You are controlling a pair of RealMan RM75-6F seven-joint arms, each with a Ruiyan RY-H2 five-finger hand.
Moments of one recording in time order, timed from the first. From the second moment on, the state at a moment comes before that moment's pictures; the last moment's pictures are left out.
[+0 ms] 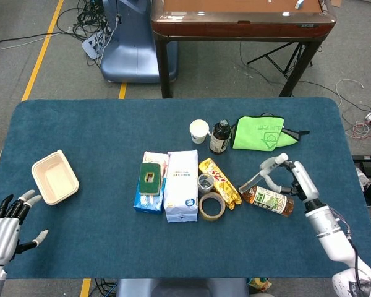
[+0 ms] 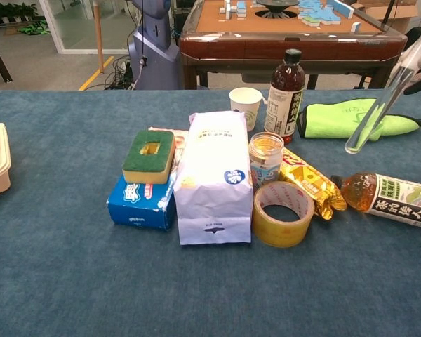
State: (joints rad) left arm -0.05 -1.11 -0.02 -1.73 1.55 1.53 0.01; right arm 0.41 -1.18 0.16 -1.62 -1.42 1.13 0.88
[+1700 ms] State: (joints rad) left arm -0.05 -1.09 -0.01 -1.74 1.55 1.53 0.02; right arm 0.38 -1.25 0.15 -1.57 -1.48 1.27 0.61
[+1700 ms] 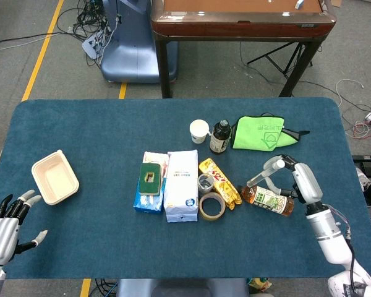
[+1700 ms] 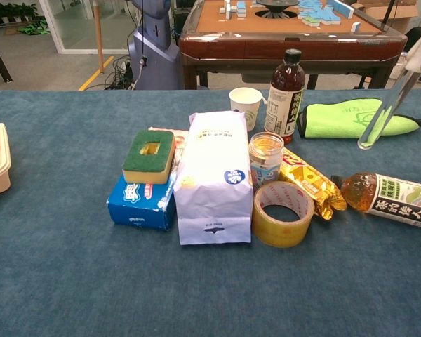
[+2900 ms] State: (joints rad) left arm -0.04 -1.09 -0.01 -1.74 1.56 1.54 0.01; right arm 0.59 -1.47 0.26 -1.55 -1.36 1.10 0.44
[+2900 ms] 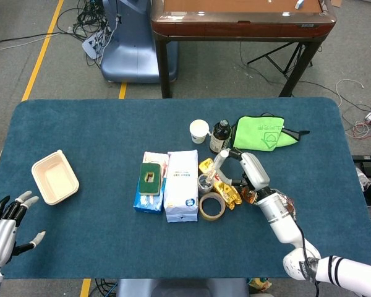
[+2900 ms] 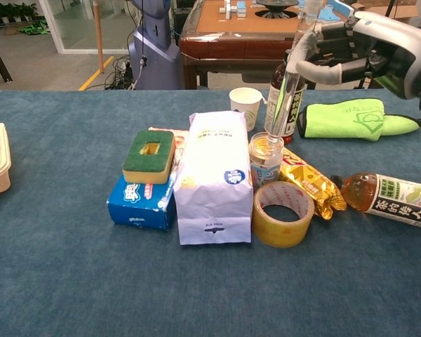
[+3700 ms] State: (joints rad) left arm -0.03 -1.09 -0.01 -1.73 1.55 1.54 0.01; right arm 0.61 -1.57 0.21 -1.40 -1.36 1.05 0.43
